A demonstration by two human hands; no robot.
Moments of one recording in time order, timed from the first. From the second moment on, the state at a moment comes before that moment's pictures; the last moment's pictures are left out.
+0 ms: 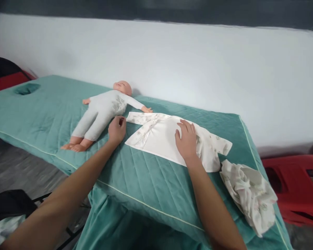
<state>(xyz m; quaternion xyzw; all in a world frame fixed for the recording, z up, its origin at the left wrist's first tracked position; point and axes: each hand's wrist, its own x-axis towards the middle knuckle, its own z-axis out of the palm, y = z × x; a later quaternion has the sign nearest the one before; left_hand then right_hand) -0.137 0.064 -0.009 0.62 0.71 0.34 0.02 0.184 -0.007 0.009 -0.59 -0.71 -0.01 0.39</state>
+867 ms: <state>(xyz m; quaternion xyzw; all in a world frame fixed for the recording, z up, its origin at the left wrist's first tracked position) -0.324 0.147 0.030 0.45 0.56 0.38 0.58 -0.118 0.293 0.049 -0.56 -0.74 0.26 0.27</state>
